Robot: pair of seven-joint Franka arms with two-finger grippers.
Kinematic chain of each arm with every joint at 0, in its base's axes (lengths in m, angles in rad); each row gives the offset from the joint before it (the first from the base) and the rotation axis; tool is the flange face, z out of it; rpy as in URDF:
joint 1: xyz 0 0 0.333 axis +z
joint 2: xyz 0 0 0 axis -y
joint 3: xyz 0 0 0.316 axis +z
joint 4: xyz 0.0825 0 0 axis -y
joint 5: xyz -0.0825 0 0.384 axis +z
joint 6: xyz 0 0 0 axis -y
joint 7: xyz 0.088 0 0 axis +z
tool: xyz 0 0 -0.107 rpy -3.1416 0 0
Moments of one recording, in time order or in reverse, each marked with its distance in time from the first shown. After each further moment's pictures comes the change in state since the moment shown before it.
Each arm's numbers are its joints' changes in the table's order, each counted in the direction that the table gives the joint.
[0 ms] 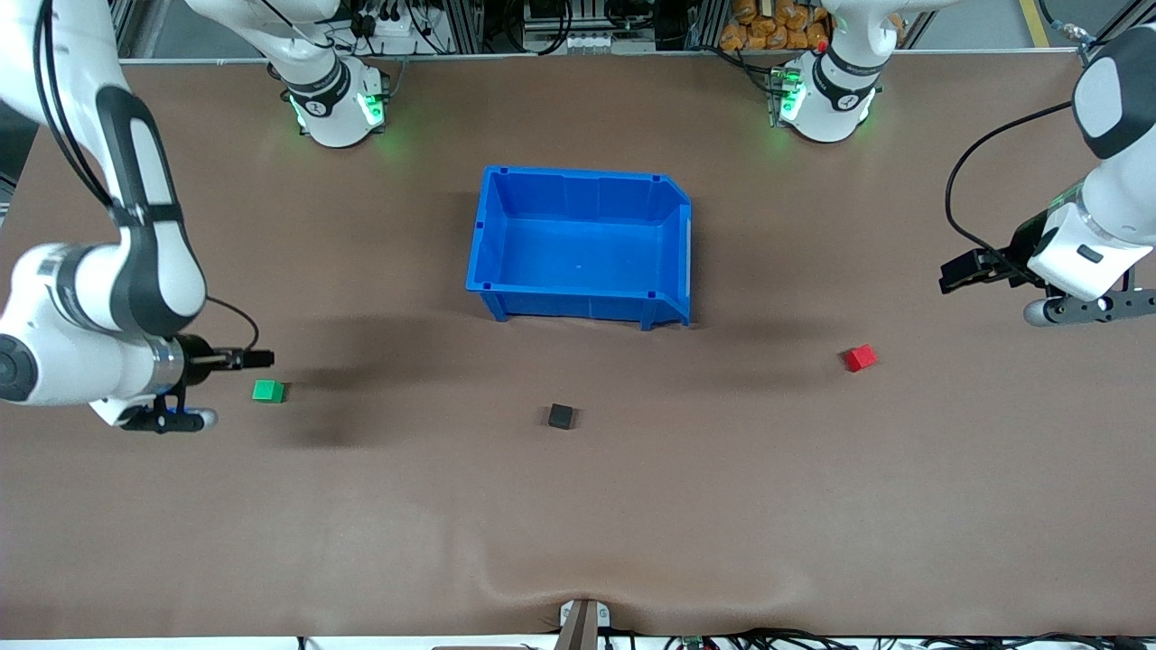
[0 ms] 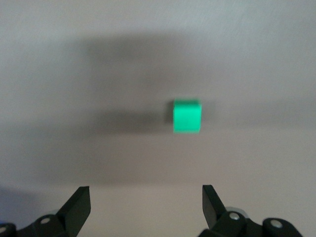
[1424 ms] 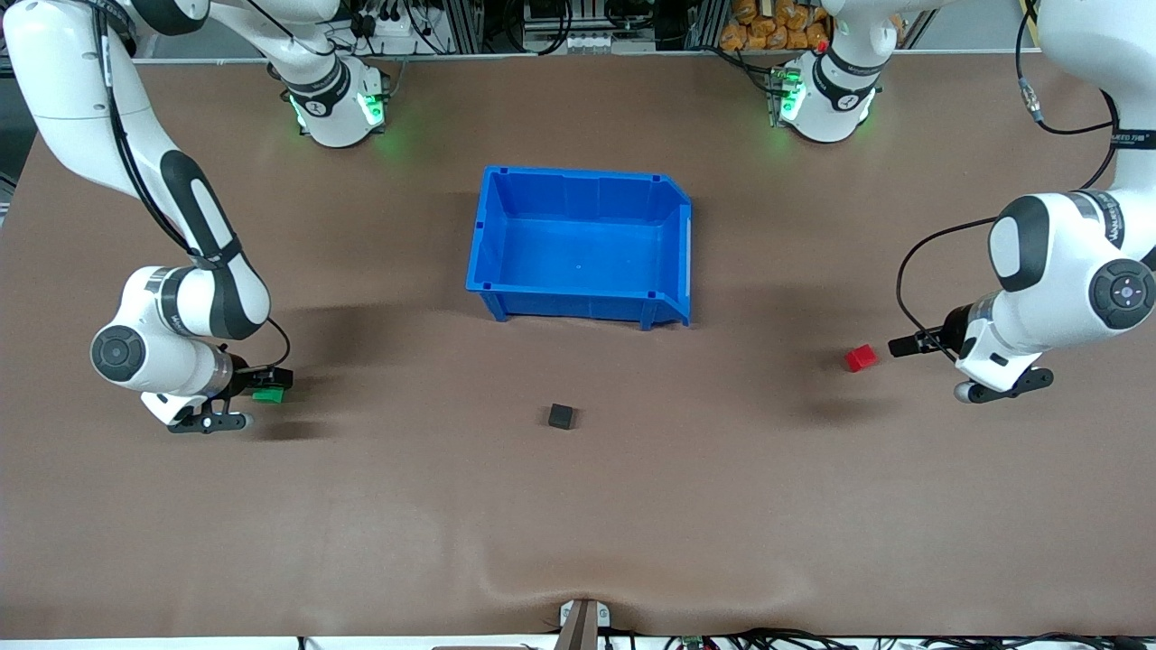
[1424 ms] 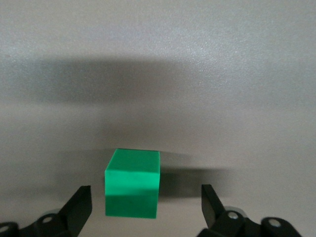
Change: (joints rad) left arm 0.039 -0.316 -0.006 -0.048 -0.014 0.225 0.133; right arm -0.028 -0.074 0.000 -0.267 -0.124 0.472 0.063
